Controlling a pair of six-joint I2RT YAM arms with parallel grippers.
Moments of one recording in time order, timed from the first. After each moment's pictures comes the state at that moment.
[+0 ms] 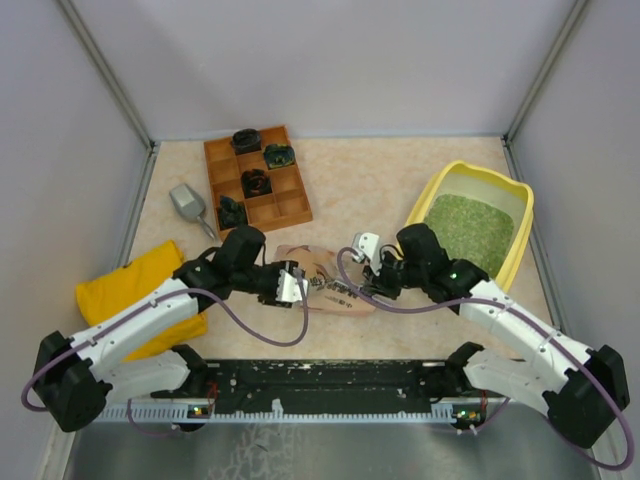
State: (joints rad) left arm -0.74 1.08 0.77 -0.46 0.56 0.93; right arm 0.64 0.97 0.73 -0.48 -0.42 -0.42
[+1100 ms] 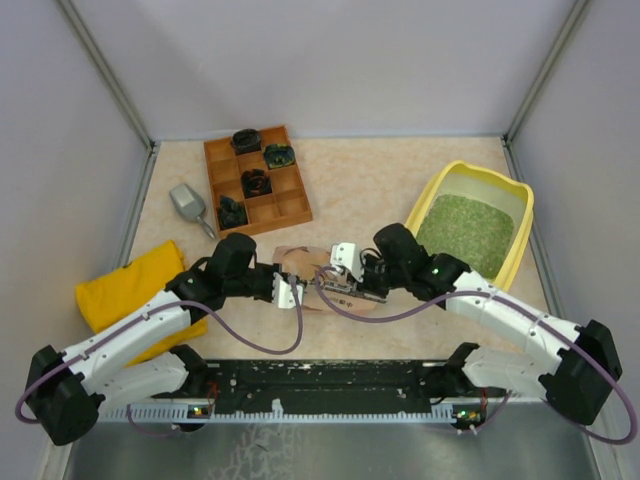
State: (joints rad) left arm -0.74 0.98 0.66 -0.34 0.40 1.01; right arm 0.79 1.07 0.81 -0.51 -0.31 -0.56
